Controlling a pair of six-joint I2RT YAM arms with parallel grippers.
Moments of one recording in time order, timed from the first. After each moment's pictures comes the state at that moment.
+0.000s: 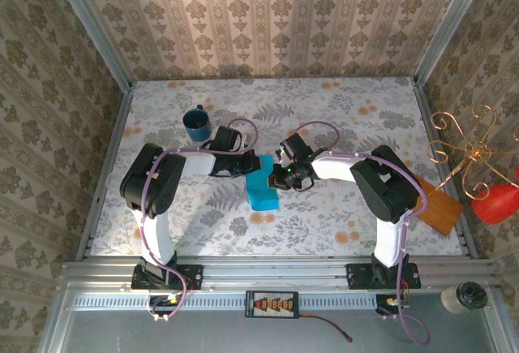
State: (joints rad) left arm -0.51 1.91 0.98 0.03 0.52 -0.65; right arm 0.58 1.93 1.04 -0.24 -0.42 0.69
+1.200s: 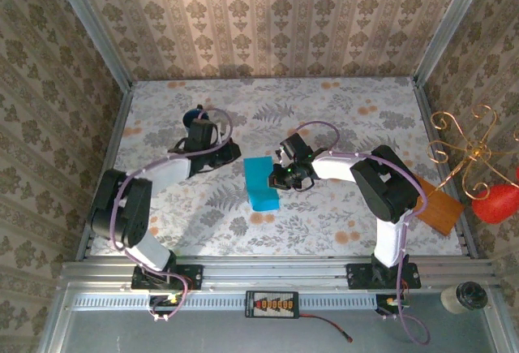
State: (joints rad) left arm -0.44 1.57 0.84 -0.02 0.42 -0.68; right arm 0.58 1.93 1.04 -0.24 -0.42 0.68
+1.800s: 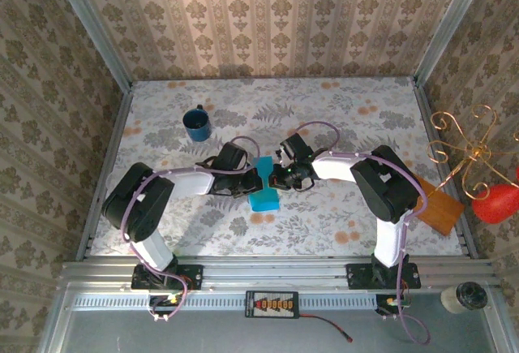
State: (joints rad) left arm -0.66 1.70 0.79 -0.06 0.45 -0.80; right arm 0.57 1.92 1.04 -0.23 -0.42 0.68
